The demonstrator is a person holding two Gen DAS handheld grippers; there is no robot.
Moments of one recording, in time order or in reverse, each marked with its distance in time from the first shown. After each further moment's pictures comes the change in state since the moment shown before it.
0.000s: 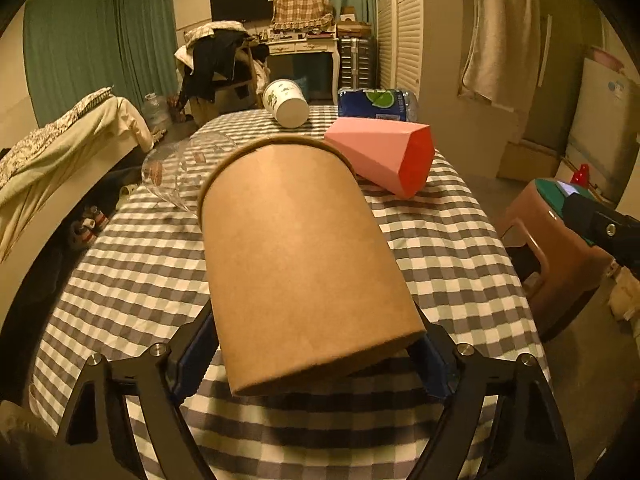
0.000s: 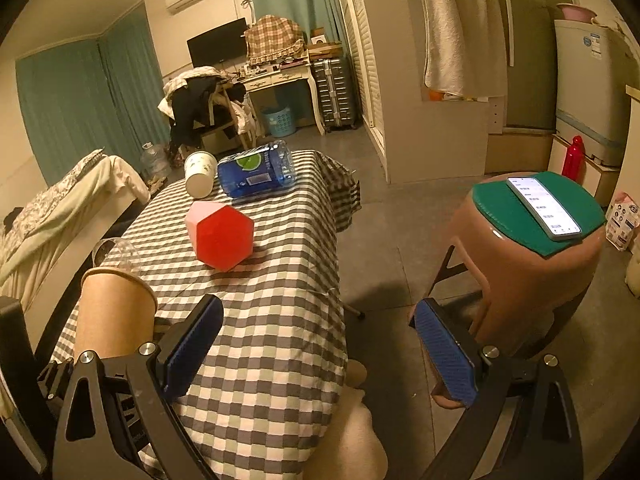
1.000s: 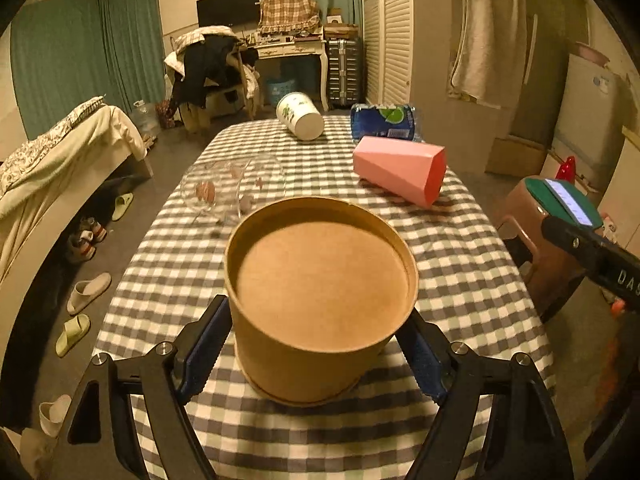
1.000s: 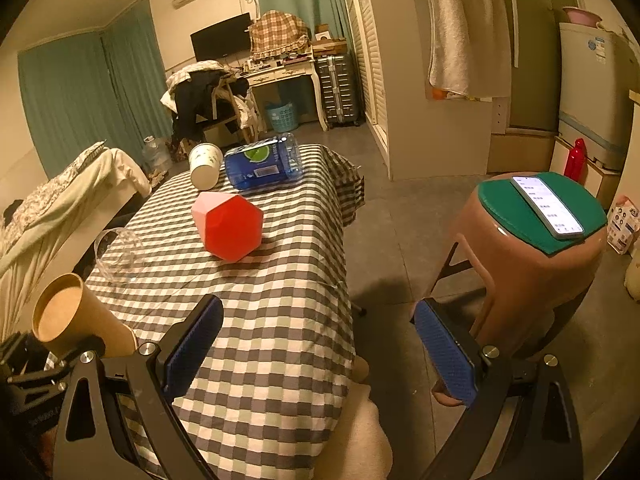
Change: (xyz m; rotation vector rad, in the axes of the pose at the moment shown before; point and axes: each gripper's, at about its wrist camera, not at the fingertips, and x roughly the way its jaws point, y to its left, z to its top) left arm -0.028 0.050 0.007 0.041 0.014 -0.047; right arm 0.002 0.013 -0.002 -0.022 0.014 -0.001
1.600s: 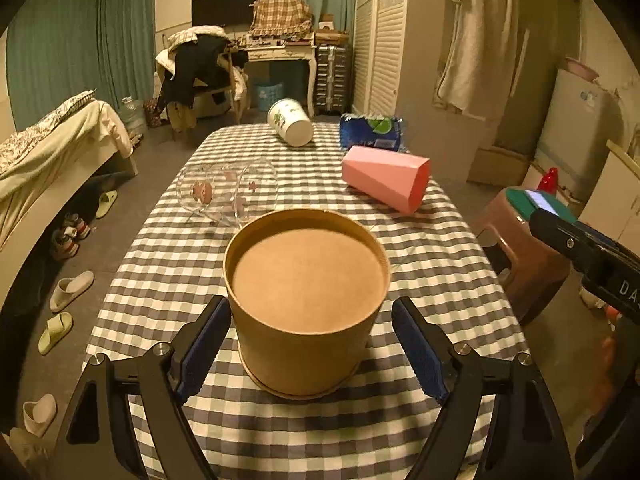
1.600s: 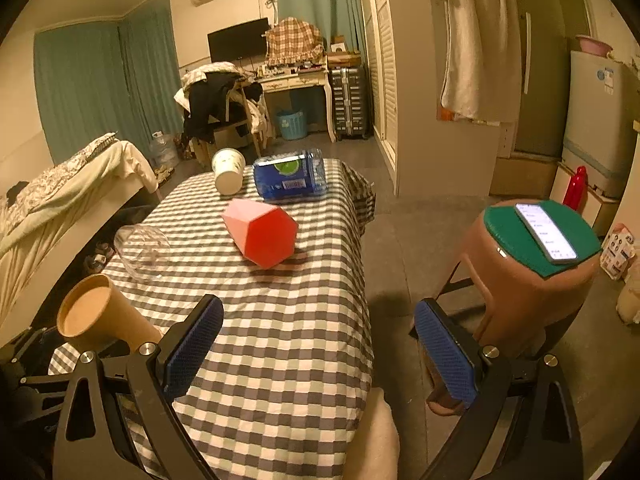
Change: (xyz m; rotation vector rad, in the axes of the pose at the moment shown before) left arm -0.020 0.009 0.000 -0.022 -0.034 -0.083; right arm -0.031 0.041 0.002 -0.073 -0.048 -0.014
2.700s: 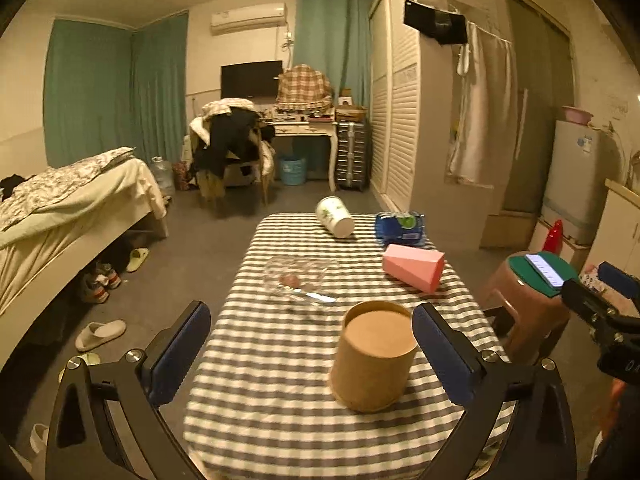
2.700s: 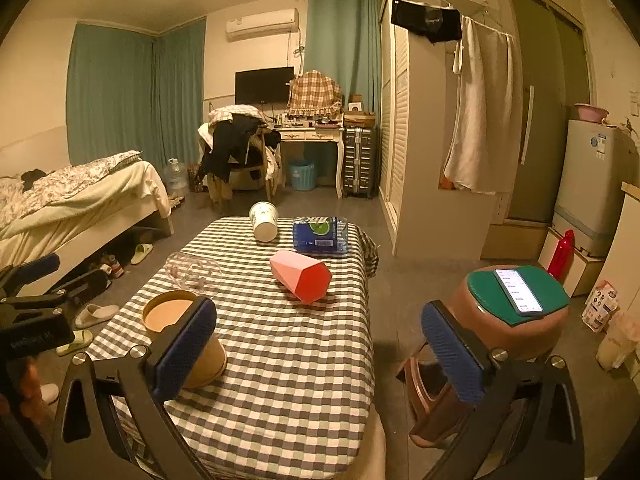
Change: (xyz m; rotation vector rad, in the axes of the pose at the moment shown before) left arm -0.103 0.061 0.009 -0.026 -0.276 0.070; right arm -0.109 0.051 -0.008 -0.119 -0.198 -0.016
